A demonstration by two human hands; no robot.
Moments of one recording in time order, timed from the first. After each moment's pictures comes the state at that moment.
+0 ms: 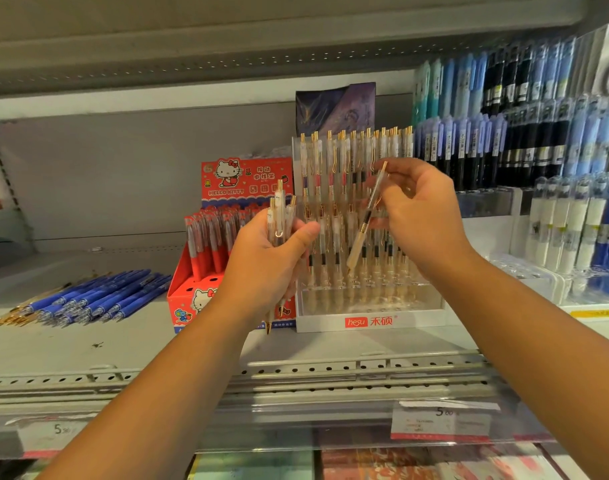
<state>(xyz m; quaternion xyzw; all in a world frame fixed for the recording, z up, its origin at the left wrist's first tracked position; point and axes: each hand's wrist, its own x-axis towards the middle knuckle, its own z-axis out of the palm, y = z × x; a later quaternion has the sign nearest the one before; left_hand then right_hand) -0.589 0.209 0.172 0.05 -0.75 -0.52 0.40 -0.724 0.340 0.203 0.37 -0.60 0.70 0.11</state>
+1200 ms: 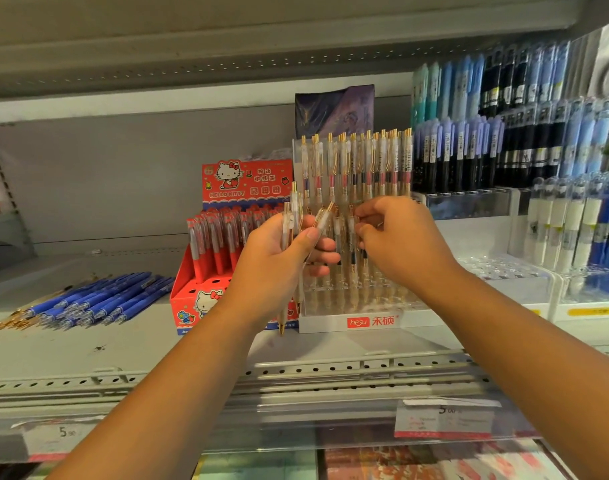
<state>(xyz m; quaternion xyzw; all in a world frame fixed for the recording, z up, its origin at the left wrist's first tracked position) -0.592 0.214 0.172 0.00 -0.71 -0.60 0.36 -0.715 0.334 0.189 0.40 -0.78 0.45 0.19</state>
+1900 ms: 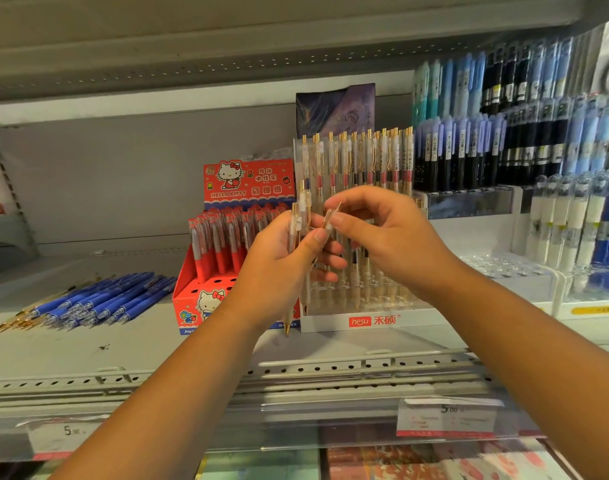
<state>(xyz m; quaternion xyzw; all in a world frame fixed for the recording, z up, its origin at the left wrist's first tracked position) -0.591 0.216 0.169 -0.06 -0.73 -0.59 0.34 -0.697 0.341 0.193 0.53 -0.60 0.59 0.06</state>
